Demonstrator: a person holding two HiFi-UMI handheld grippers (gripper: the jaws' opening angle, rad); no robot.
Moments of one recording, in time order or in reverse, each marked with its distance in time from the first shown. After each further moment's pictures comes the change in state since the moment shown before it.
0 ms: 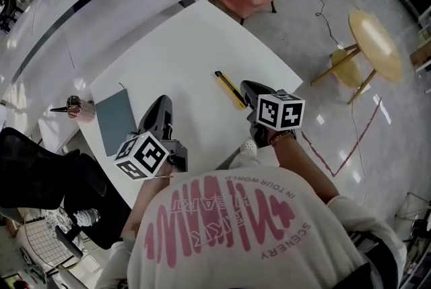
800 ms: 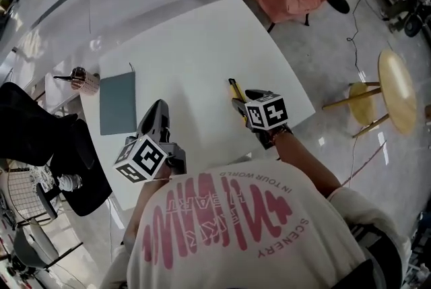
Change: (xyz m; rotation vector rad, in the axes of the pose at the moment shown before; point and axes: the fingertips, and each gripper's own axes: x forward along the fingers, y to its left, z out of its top) left arm 0.000 0.038 -0.004 -0.123 -0.119 0.282; right arm 0.088 -0.024 -0.043 -0.392 0.472 0.147
